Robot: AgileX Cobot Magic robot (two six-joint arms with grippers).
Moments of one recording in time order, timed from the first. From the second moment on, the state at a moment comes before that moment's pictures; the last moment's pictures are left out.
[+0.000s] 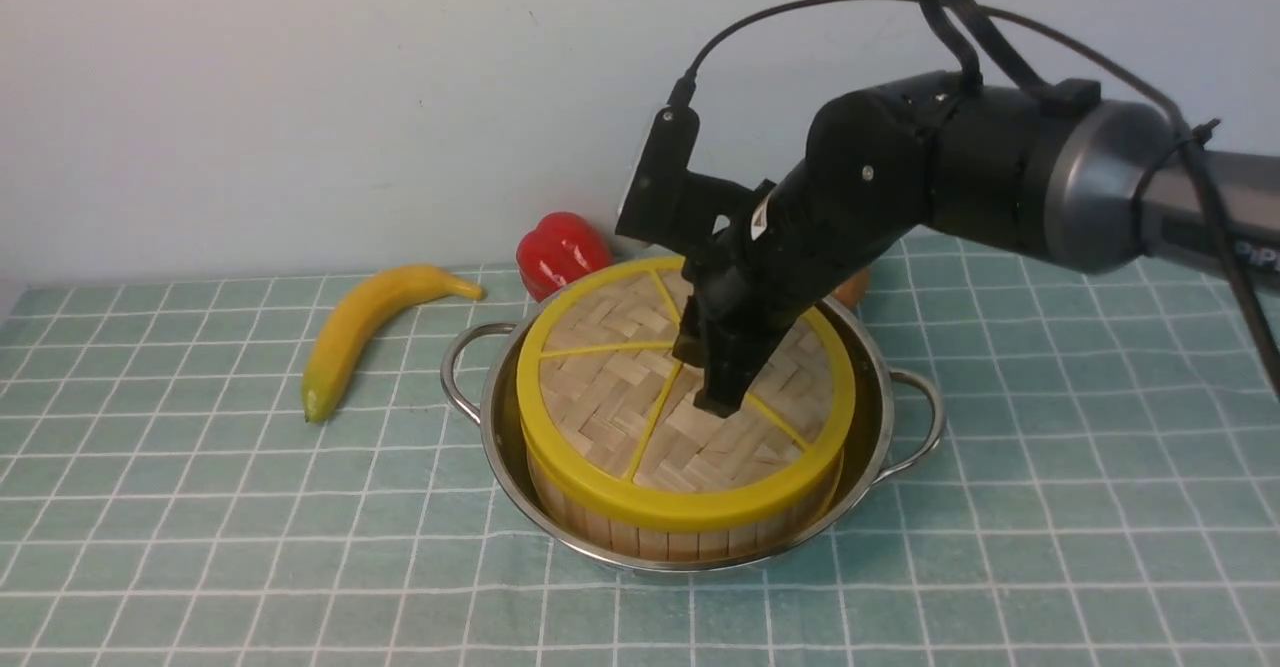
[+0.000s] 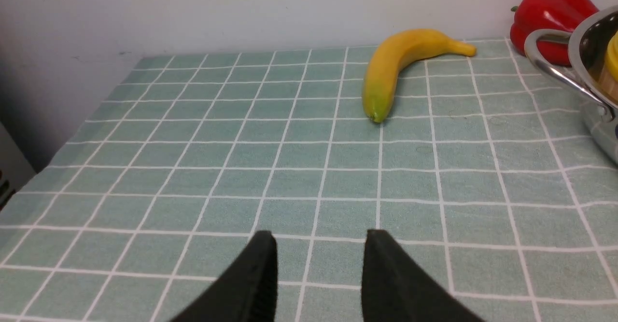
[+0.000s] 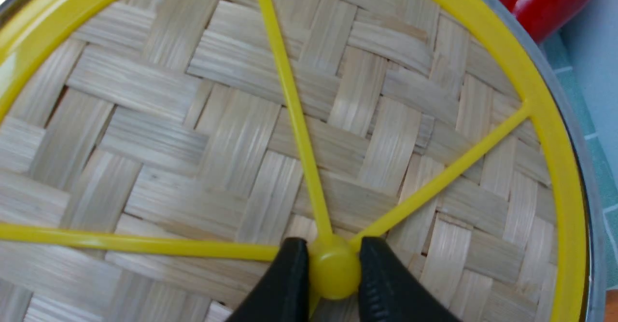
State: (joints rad) right arm 0.60 2.01 -1.63 0.18 0.79 -0.72; left arm 0.14 0.00 0.01 0.04 0.37 0.04
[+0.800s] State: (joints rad) right arm 0.60 2.01 -1.63 0.18 0.76 -0.76; left arm 0.14 0.00 0.01 0.04 0.37 0.04
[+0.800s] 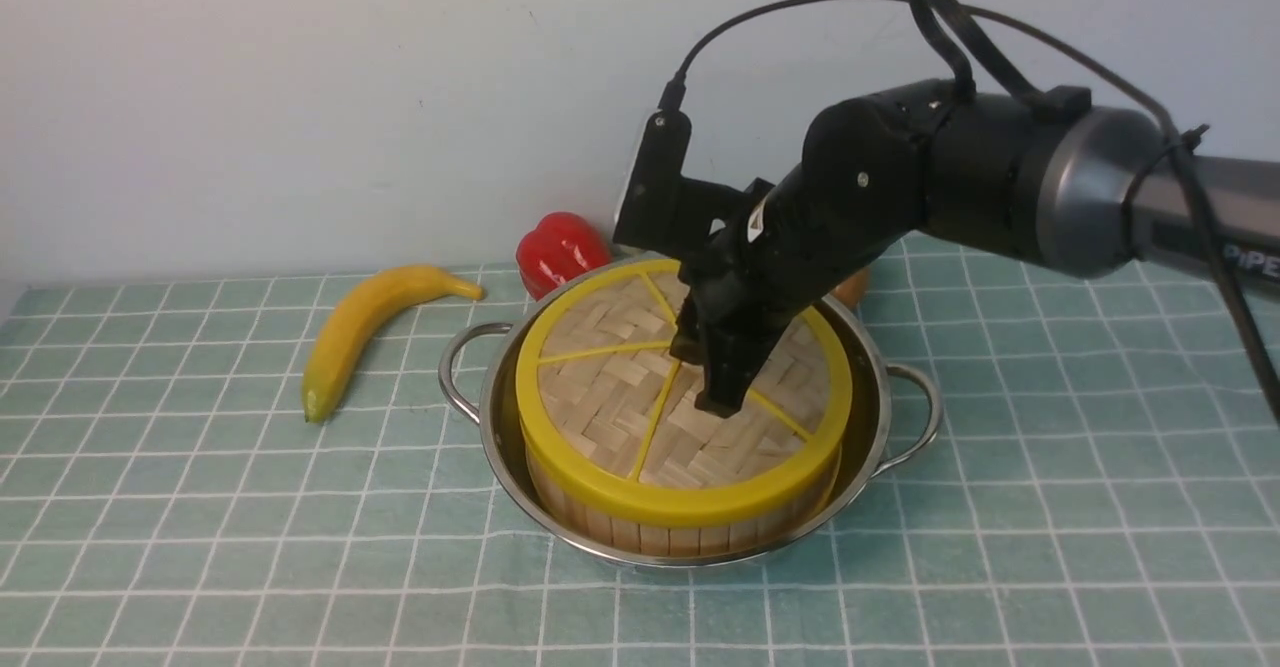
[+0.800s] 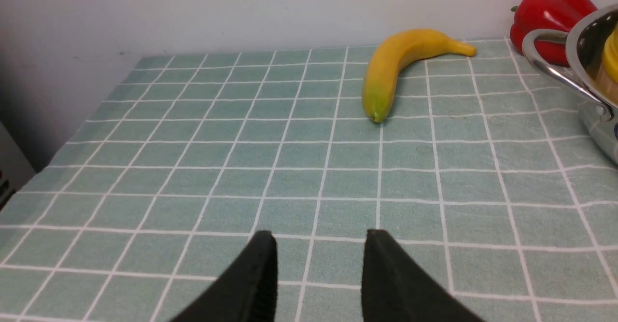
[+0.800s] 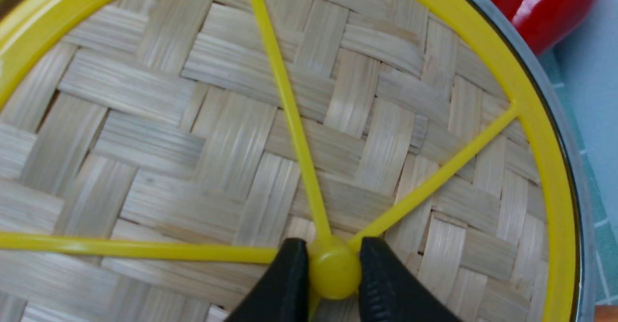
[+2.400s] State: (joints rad) right arm 0.60 1.78 -1.63 0.10 0.70 -0.59; left arm 0.14 0.00 0.01 0.04 0.37 0.04
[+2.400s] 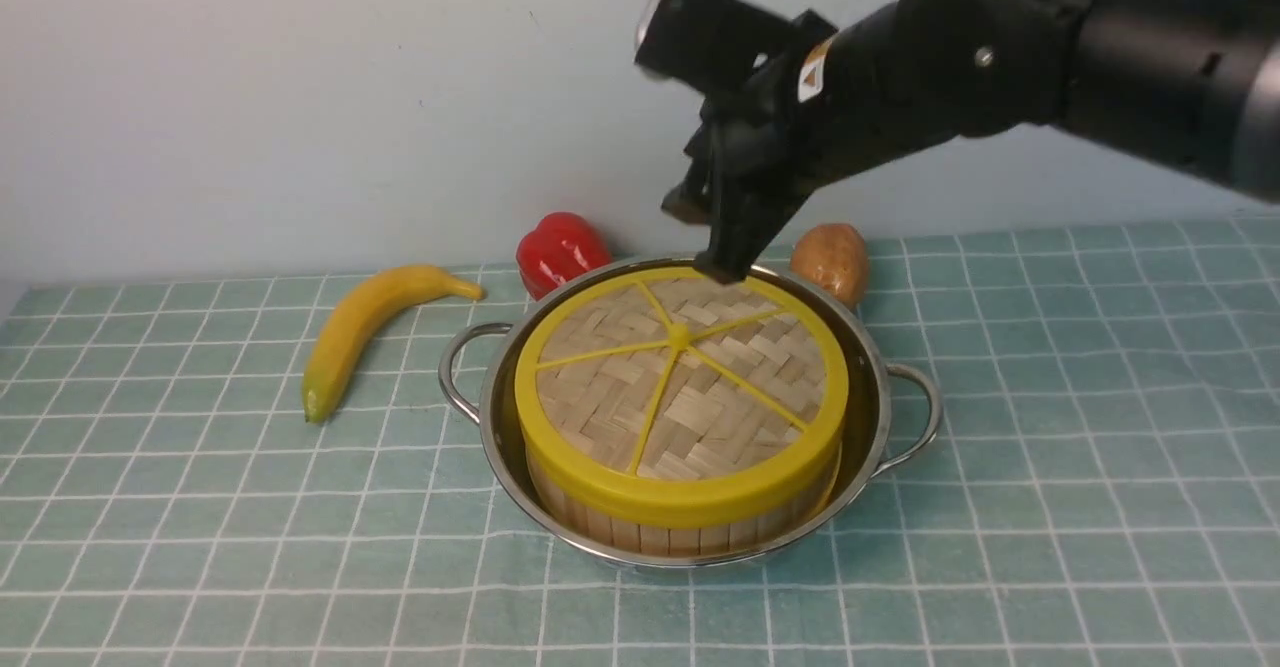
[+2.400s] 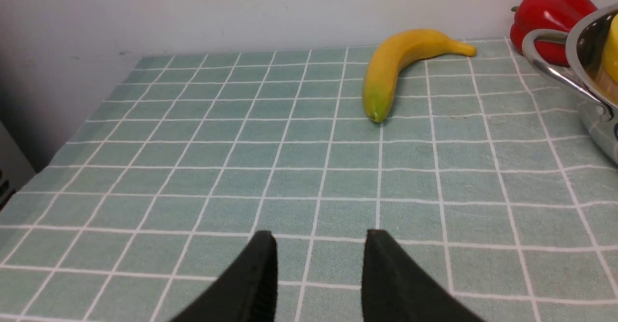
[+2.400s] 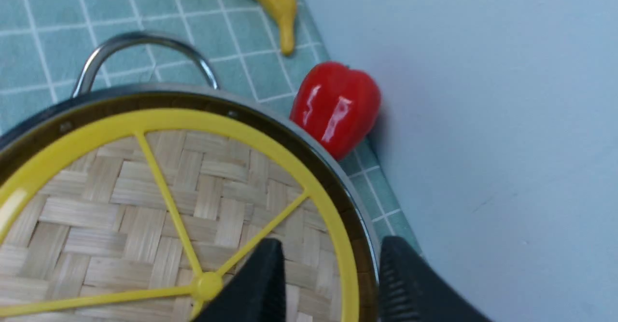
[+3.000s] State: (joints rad) right arm 0.60 1.53 -1.63 0.02 0.68 -0.03; left arm 0.14 0.00 0.01 0.04 0.37 0.04
